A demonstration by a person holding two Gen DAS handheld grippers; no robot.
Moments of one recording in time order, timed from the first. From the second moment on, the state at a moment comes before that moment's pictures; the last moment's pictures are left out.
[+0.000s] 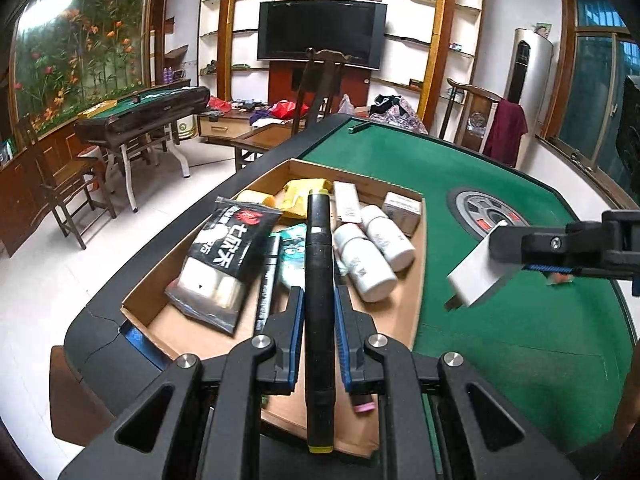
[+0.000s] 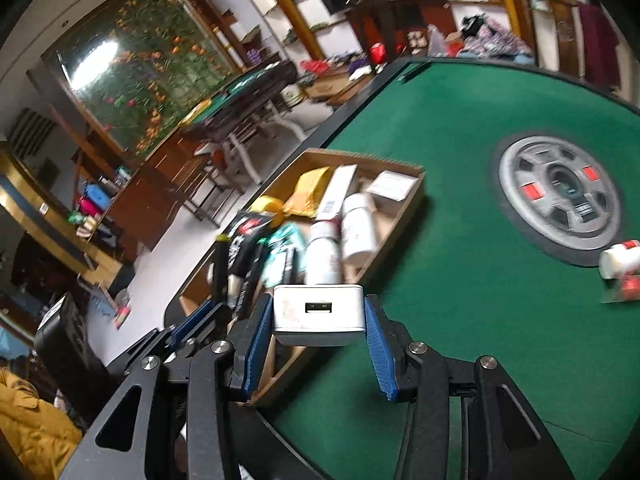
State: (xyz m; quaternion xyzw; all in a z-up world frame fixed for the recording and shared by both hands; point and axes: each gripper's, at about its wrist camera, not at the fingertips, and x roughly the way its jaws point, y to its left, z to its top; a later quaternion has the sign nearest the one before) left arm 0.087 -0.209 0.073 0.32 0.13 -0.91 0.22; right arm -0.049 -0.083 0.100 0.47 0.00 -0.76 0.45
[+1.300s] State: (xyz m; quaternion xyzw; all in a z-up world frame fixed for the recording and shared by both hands) left arm 0.084 -0.233 0.040 0.35 0.18 -0.90 0.18; right arm -0.052 -0.173 0.048 0.53 0.06 -0.71 0.45
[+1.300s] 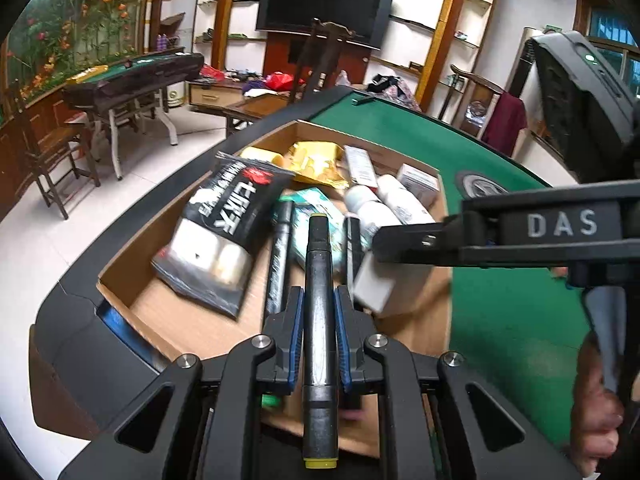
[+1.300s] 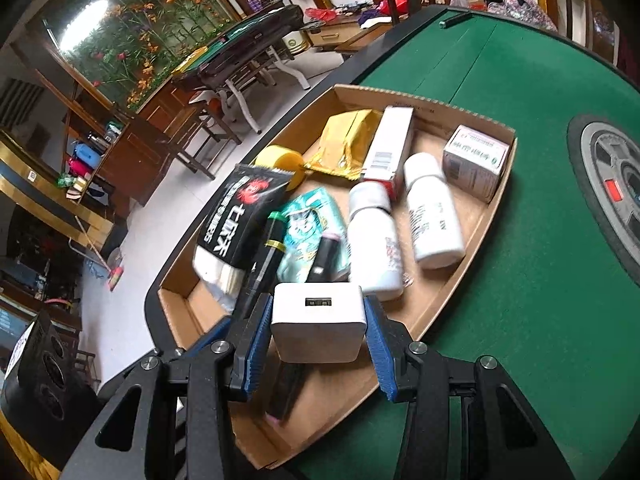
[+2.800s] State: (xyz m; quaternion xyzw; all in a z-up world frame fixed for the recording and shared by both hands) left arm 0.041 -0.230 0.052 0.37 0.25 -0.89 0.08; right arm -0.094 -0.011 0.061 0.50 -0.10 -0.79 0.34
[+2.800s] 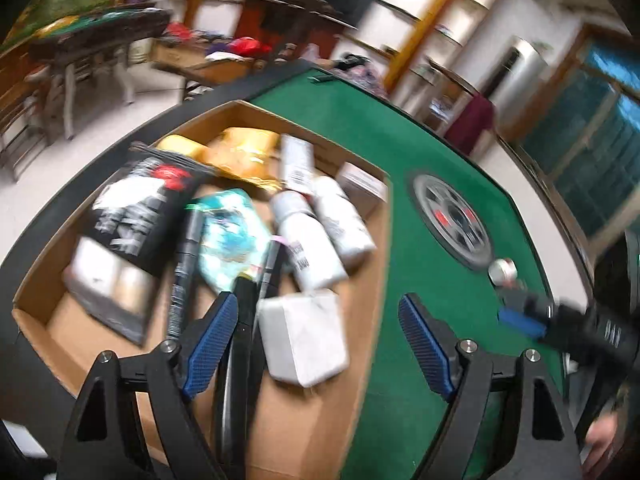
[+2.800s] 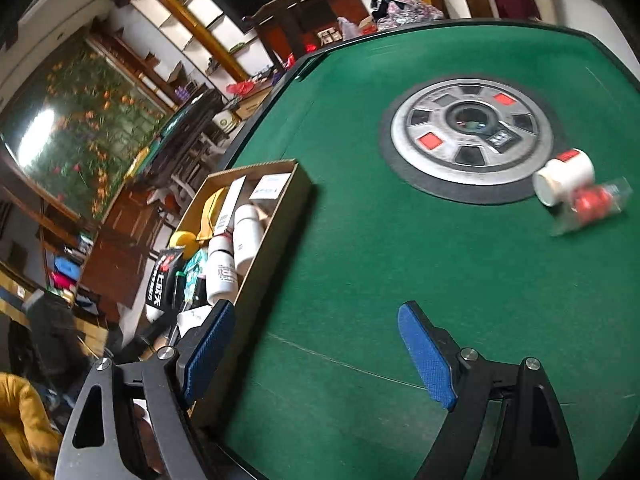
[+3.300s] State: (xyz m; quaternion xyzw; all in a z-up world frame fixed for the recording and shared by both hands) left arm 0.095 -0.226 0.078 0.40 0.17 -0.89 0.15; right arm -0.109 0.069 0.062 0.47 -0.10 -0.83 0.28
